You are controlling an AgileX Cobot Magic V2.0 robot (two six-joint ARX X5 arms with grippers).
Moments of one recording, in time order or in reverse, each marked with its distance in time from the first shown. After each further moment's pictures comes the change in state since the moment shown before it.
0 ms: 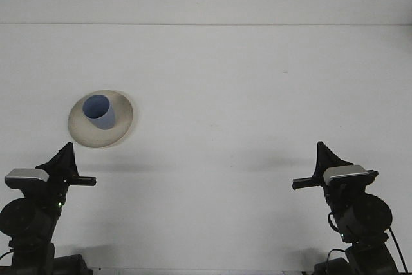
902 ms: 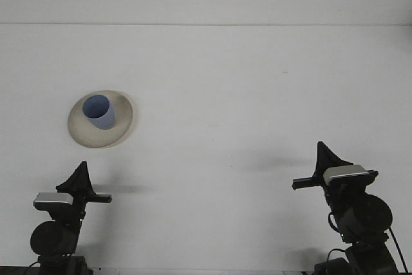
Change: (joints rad) left arm -0.158 -0.353 -0.423 0.148 -0.193 0.085; right arm 0.000 0.000 0.000 0.001 0.000 0.000
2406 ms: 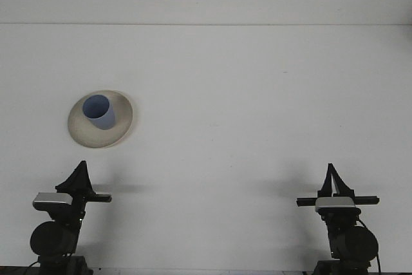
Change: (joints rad) left arm 0.000 0.000 0.000 0.009 0.000 -0.011; right arm -0.199 -0.434 -0.467 0.162 -0.038 -0.286
